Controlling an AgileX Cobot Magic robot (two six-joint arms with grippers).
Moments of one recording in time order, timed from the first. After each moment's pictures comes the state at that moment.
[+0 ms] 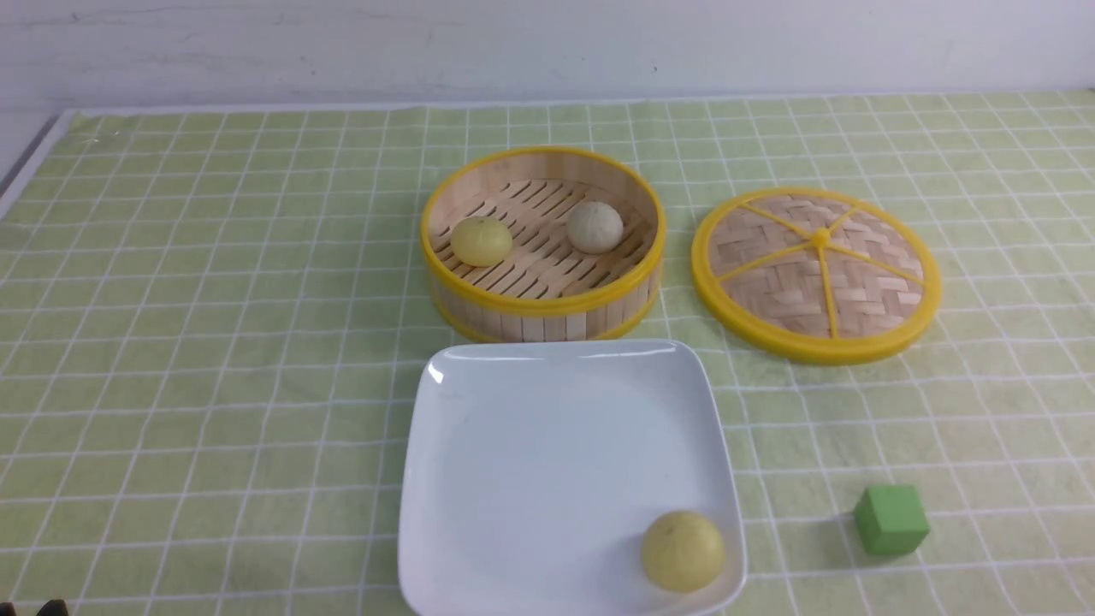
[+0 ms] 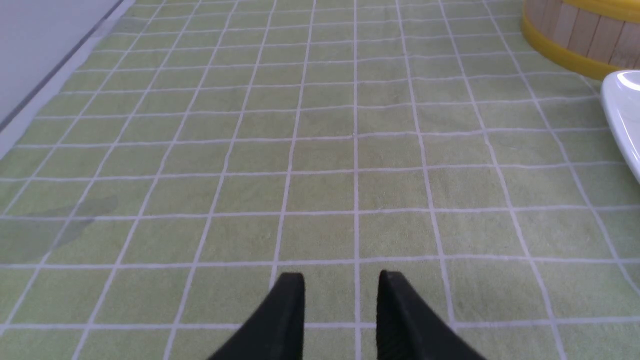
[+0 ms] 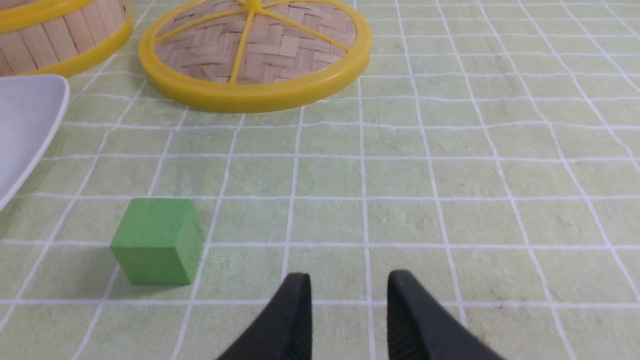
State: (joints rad) right arm 0.05 -0.01 0.02 0.01 0.40 0.05; left arm -0.06 -0.01 0.02 0.25 0.38 -0.18
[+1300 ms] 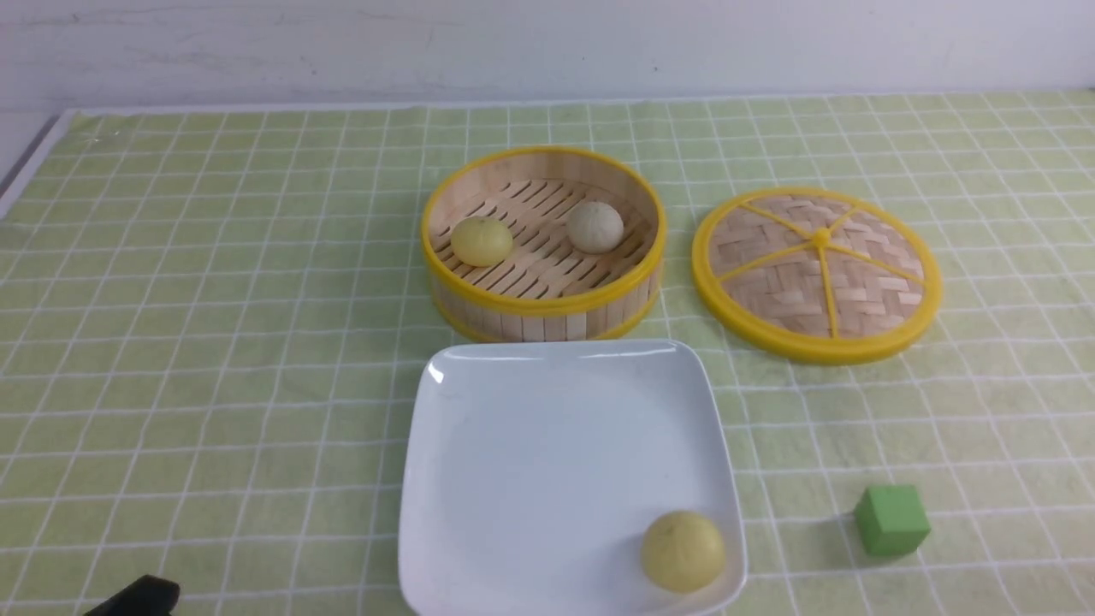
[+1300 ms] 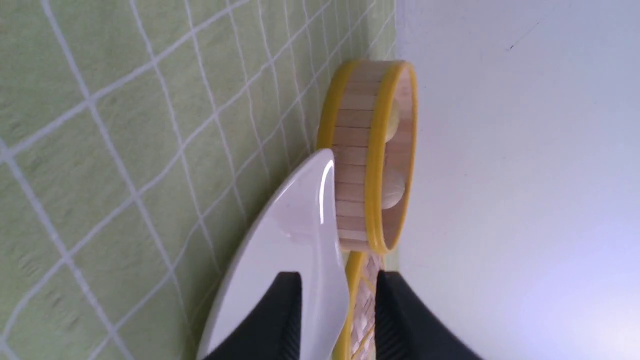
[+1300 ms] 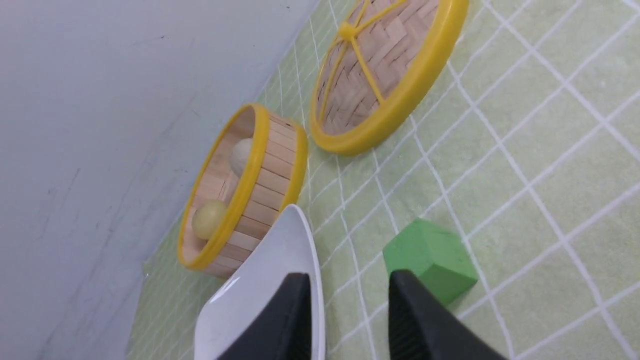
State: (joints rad) right arm 0.05 -0.01 0.02 0.59 0.34 0.45; left arm -0.06 -0.01 0.03 -0.54 0.33 -0.96
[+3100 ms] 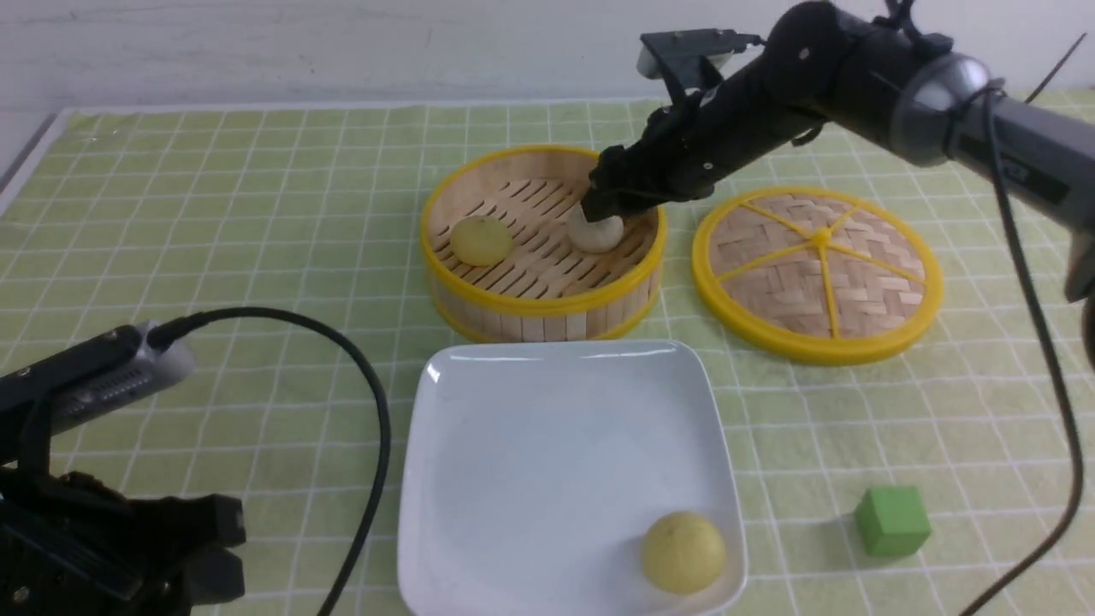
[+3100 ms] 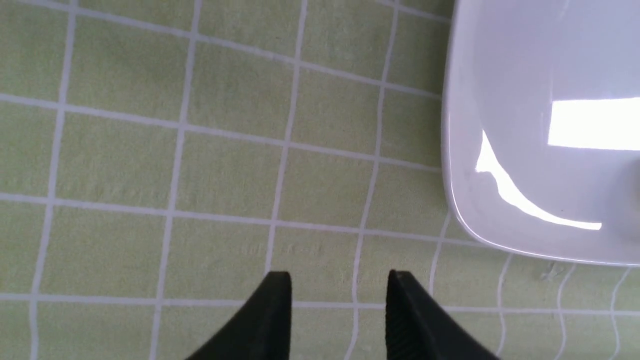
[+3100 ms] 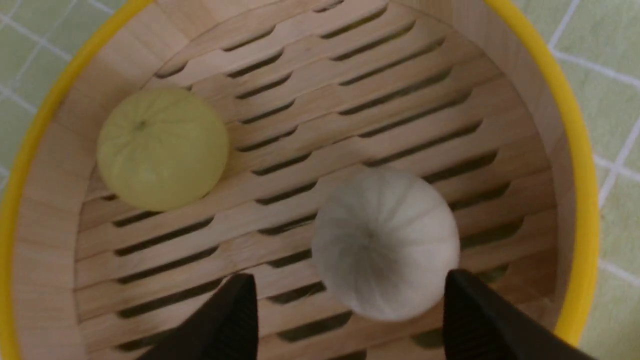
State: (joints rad) right arm 0.36 2.31 -2.05 0.51 0.71 -0.37; left arm -0.09 0.95 -0.59 -0.32 0.86 -0.13
